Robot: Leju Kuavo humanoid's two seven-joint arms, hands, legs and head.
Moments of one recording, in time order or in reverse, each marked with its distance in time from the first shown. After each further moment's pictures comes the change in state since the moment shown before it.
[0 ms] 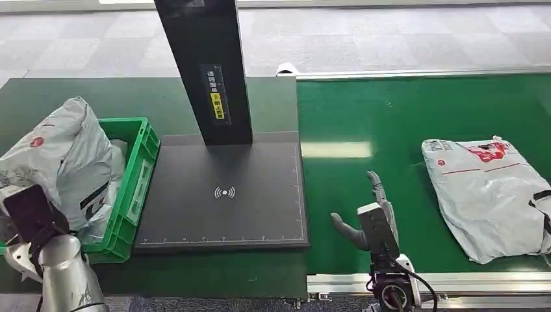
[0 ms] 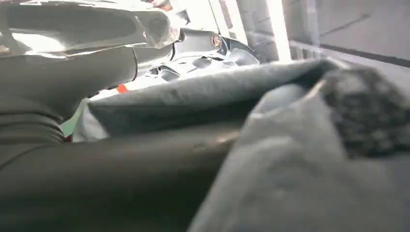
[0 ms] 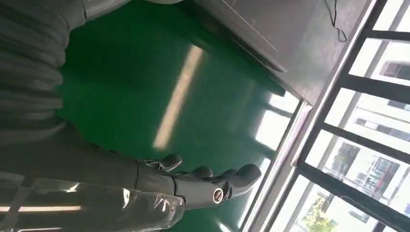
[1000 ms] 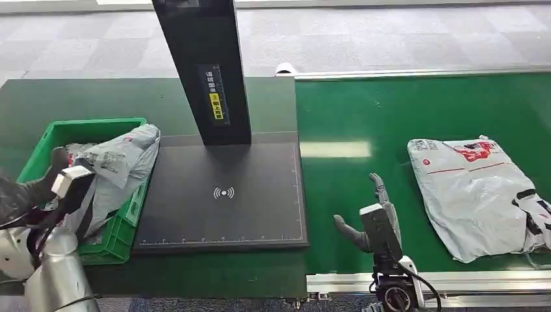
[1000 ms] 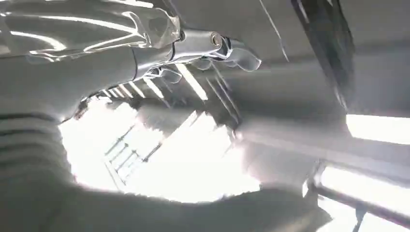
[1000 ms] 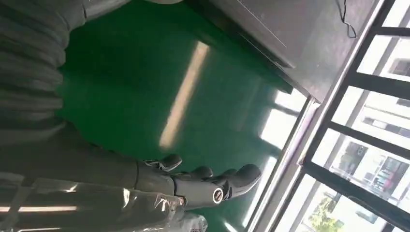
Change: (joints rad) left arm -0.022 0.030 0.021 -0.108 -0.407 0.005 -0.006; right arm 0.013 0.004 -0.023 -0.019 0.013 0.026 0.014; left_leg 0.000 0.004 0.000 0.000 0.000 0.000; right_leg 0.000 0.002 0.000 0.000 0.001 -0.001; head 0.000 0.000
